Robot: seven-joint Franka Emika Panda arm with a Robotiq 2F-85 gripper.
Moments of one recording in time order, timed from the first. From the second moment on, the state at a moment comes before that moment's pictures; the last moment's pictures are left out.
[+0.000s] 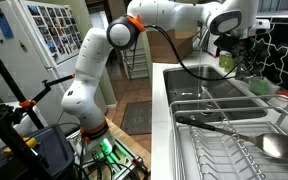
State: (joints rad) arm -0.56 0.60 -0.15 -1.20 0.45 2.11 -0.34
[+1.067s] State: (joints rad) arm -0.57 0.61 -0.10 -1.17 0.48 2.07 -0.41
